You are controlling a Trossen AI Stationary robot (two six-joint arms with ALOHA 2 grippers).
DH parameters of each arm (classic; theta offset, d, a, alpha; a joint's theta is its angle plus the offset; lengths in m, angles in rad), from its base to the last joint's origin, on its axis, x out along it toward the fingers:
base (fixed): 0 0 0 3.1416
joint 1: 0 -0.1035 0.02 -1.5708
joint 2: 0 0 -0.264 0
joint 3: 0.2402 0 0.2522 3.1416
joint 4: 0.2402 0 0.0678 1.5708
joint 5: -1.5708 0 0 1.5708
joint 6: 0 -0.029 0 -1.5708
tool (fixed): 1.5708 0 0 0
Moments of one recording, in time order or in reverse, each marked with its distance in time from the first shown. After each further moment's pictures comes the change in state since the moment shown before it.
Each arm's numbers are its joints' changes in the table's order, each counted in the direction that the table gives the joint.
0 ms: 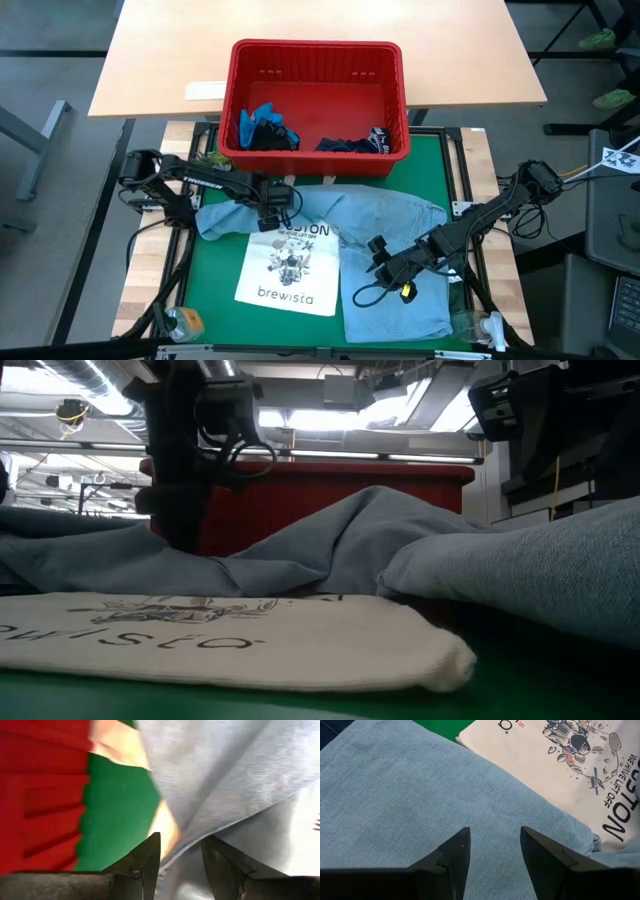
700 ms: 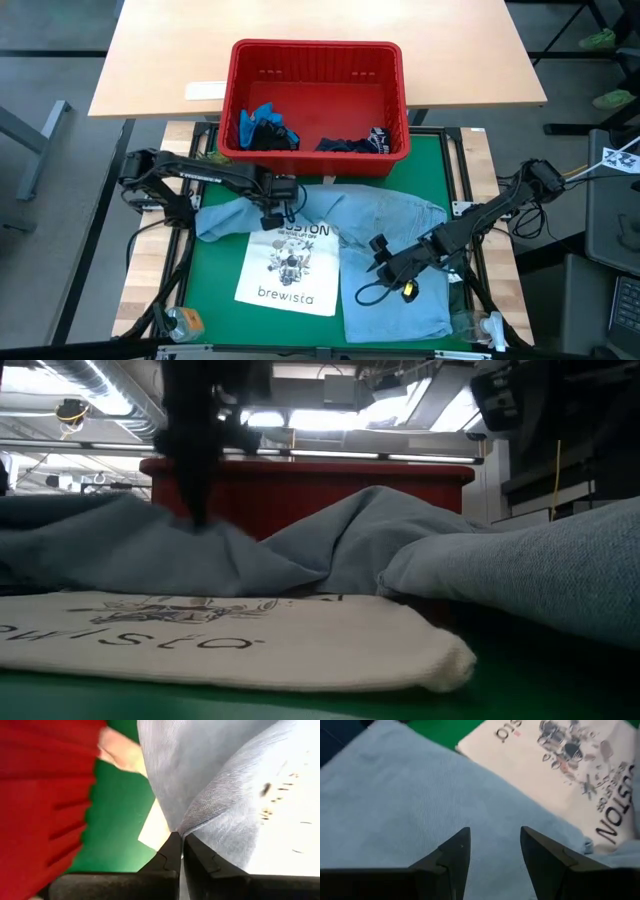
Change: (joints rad) left arm 0.016 0.000 0.232 0.245 -0.079 0.073; right arm 0.000 0.038 0.000 0.002 0.000 0.000
